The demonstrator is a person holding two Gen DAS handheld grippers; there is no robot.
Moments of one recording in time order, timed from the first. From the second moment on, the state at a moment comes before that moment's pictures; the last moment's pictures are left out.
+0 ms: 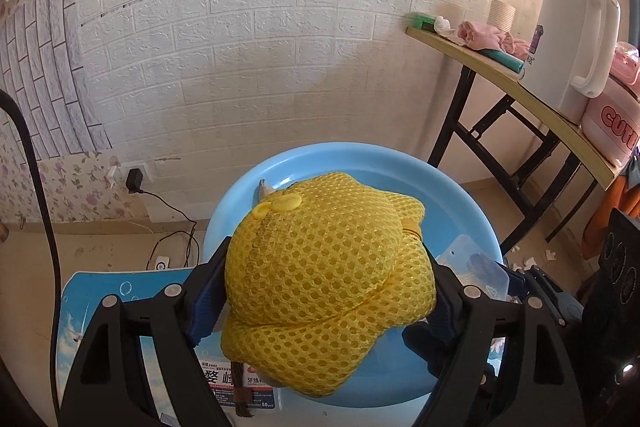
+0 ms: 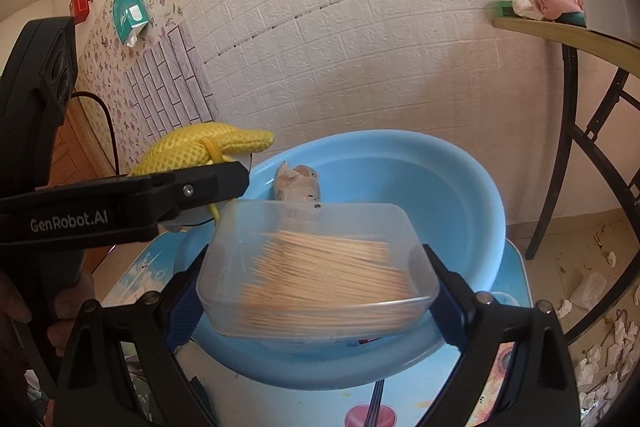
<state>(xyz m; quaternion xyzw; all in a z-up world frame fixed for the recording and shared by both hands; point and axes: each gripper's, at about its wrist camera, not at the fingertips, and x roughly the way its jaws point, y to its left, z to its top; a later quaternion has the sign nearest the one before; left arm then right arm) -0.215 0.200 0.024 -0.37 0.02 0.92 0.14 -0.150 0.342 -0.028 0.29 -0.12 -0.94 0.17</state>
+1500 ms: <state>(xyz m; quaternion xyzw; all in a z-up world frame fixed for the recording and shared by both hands) -0.154 0.130 0.036 -0.40 -0.02 0.91 0.11 -0.107 0.299 0.007 0.29 0.00 -0.95 0.13</state>
